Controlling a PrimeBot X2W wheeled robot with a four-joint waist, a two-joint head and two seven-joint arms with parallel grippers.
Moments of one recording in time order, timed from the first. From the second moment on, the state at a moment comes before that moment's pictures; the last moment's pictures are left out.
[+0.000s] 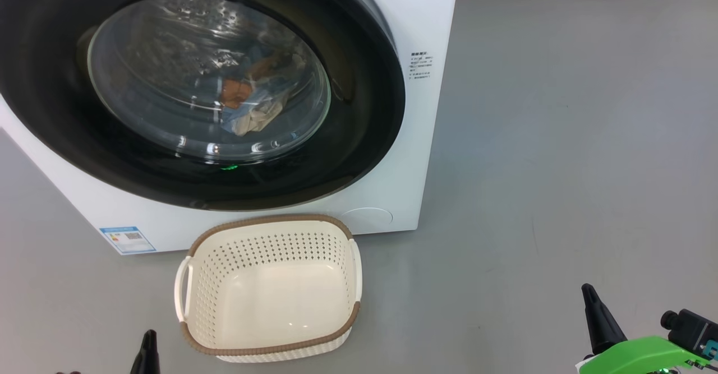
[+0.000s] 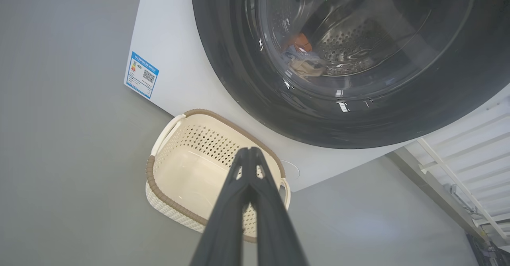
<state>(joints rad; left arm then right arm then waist) 0.04 0.04 0.05 0.30 -0.79 -0.13 -0.13 -0.07 -0.10 -0.09 0.41 0.69 0.14 -0.13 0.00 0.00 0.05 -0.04</state>
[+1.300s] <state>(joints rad) -0.01 0.04 0.06 0.29 -1.17 -0.13 -0.02 -0.07 -0.07 -0.11 0.35 1.12 0.14 -0.02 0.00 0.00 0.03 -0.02</state>
